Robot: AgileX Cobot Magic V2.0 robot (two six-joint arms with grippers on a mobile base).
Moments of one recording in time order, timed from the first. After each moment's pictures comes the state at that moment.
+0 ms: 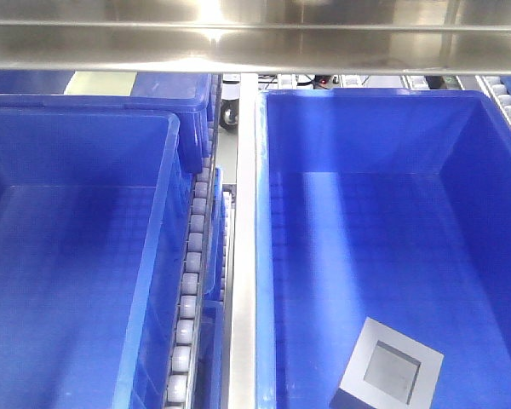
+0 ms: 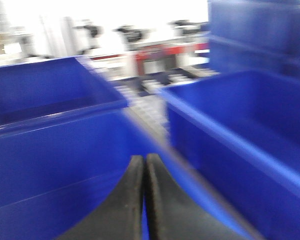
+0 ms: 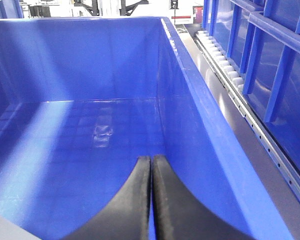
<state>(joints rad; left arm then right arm) -0.32 0.10 -0.45 -0.03 0.45 0.04 -0.09 -0.01 0.02 0.01 0.18 0.01</state>
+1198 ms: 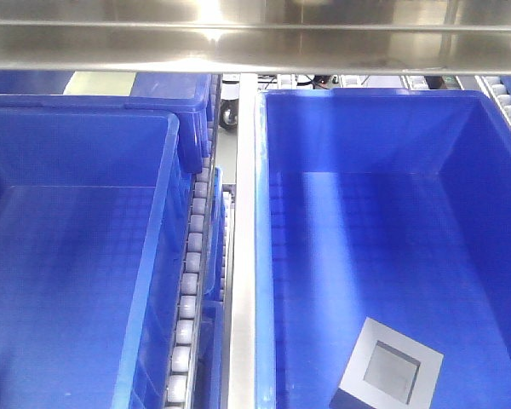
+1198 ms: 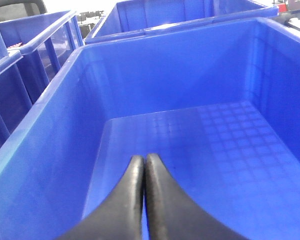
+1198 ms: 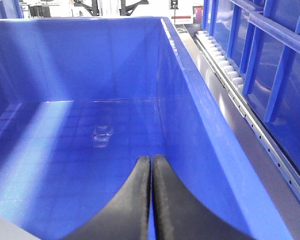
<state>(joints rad) 0.05 -0.01 0.03 0.05 0.14 0.04 -0.09 -0.01 0.02 0.01 0.18 0.01</state>
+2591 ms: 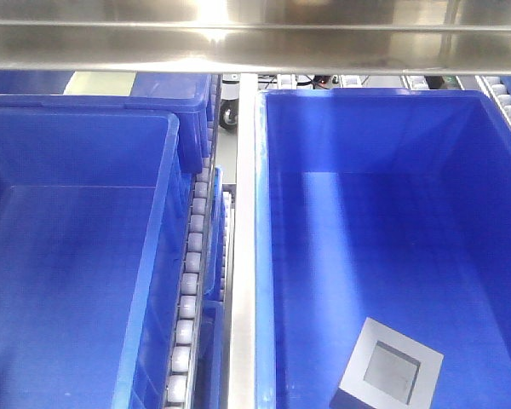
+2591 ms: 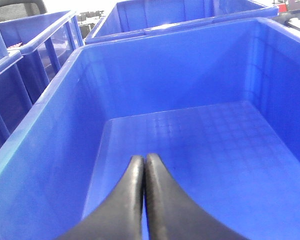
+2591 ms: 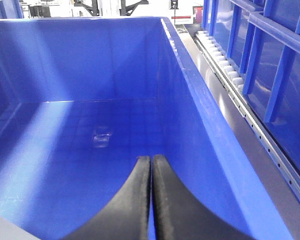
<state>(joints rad) 0.05 -0.01 0.03 0.05 0.14 0.04 -0.09 -0.01 0.02 0.01 0.18 0.01</state>
